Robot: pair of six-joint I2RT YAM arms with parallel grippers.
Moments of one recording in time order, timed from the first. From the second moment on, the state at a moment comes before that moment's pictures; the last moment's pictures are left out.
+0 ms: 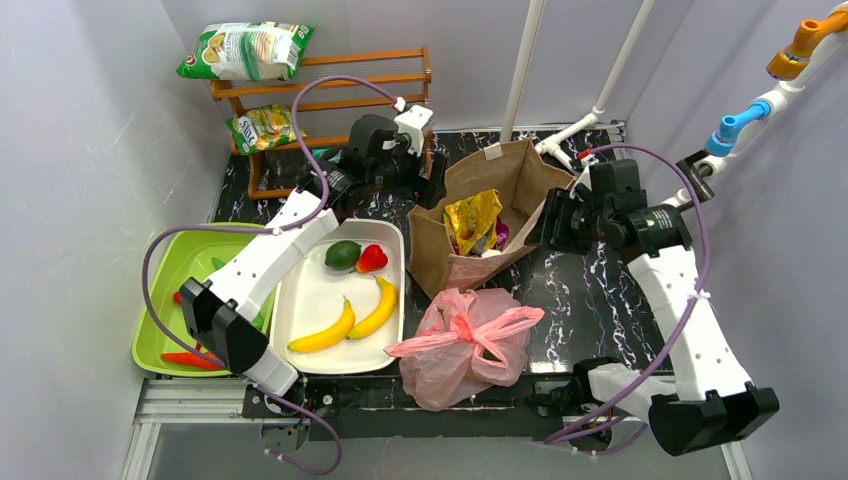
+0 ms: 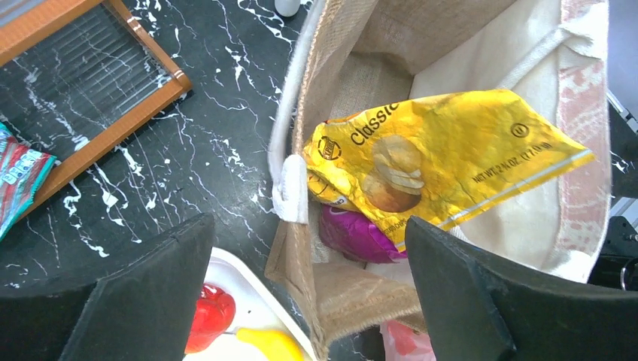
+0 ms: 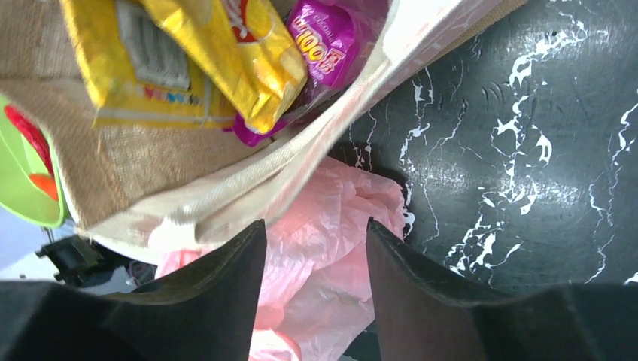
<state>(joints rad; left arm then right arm) -0.65 1.57 1.64 -0.64 0.11 -0.11 0.26 1.11 1.31 -1.08 -0.25 0.44</state>
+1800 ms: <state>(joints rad) -0.64 1.31 1.39 -0.67 -0.02 -0.13 1.26 0.93 1.05 -0.85 -0.15 -0.23</state>
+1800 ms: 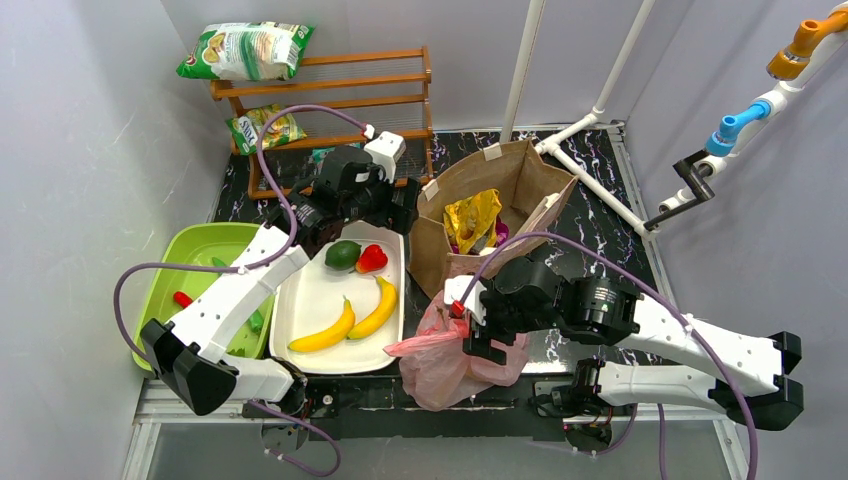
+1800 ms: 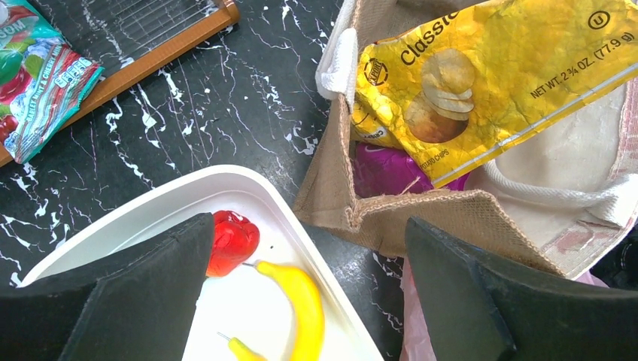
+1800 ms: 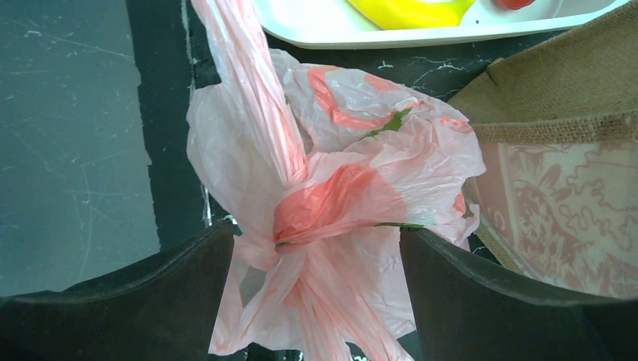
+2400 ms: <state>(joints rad) -0.64 1.28 1.37 -0.67 -0.02 -0.13 1.26 0.94 0.88 -0.76 -0.06 -0.23</state>
